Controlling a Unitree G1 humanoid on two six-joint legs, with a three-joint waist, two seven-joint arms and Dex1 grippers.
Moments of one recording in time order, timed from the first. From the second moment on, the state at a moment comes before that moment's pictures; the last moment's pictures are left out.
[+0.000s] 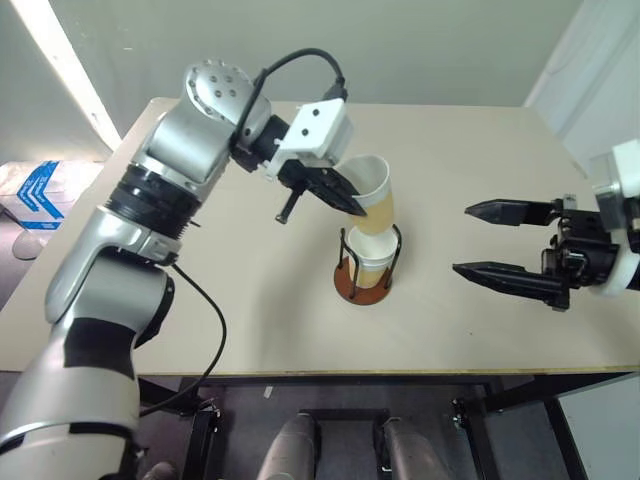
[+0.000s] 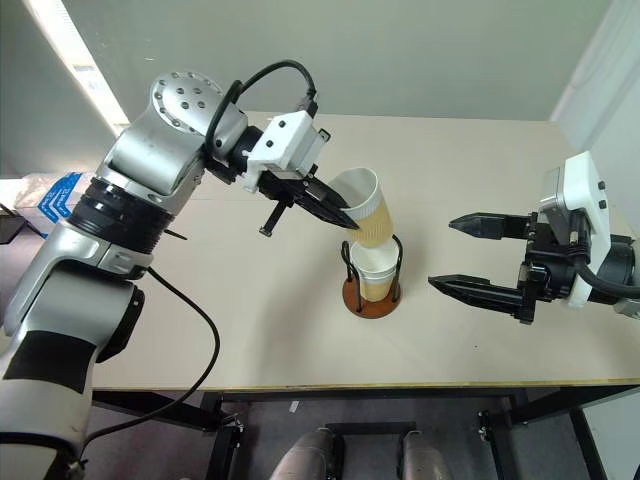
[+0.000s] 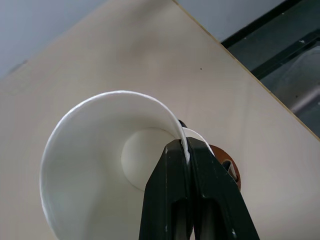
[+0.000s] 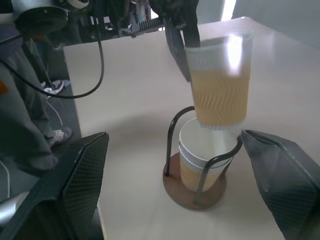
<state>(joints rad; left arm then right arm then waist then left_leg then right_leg) -1.39 0.66 -0.58 0.47 -0.37 0.09 -1.58 -0.36 -1.06 -0.45 -0.60 1.11 0.97 0.85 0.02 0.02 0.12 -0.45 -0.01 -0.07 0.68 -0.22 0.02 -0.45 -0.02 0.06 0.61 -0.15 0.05</state>
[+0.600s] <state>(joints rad) -1.39 0.64 -0.68 0.51 -0.37 0.03 -1.58 -0.34 -1.07 -0.45 -0.60 1.11 0.94 0.83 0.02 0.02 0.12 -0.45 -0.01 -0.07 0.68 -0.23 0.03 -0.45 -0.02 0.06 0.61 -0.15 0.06</state>
